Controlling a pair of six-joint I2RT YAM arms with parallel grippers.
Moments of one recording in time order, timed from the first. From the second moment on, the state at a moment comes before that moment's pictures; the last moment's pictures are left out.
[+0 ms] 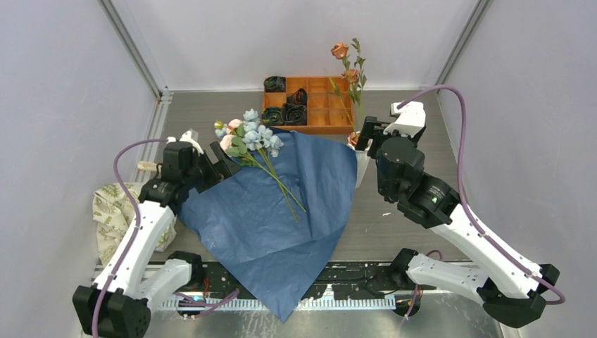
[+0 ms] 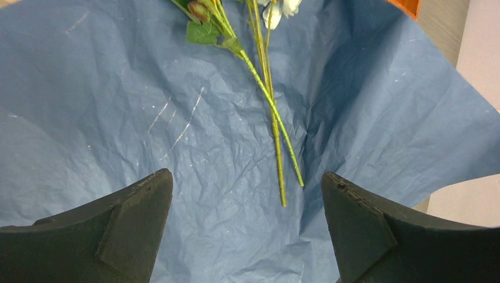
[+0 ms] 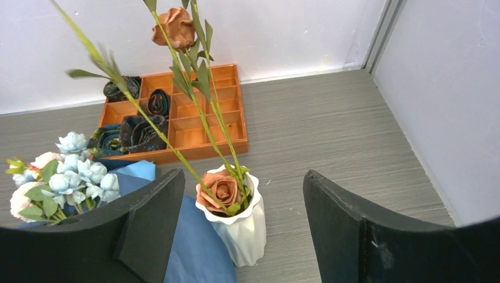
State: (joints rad) left arm -0.18 0.91 0.83 -0.57 0.16 -0.66; right arm 0.84 0.92 1.18 -0.40 0.95 0.20
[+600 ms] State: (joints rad) left arm -0.19 1.52 1.00 -0.45 0.22 -0.83; right arm 0.84 0.79 1.17 -0.43 0.92 0.24
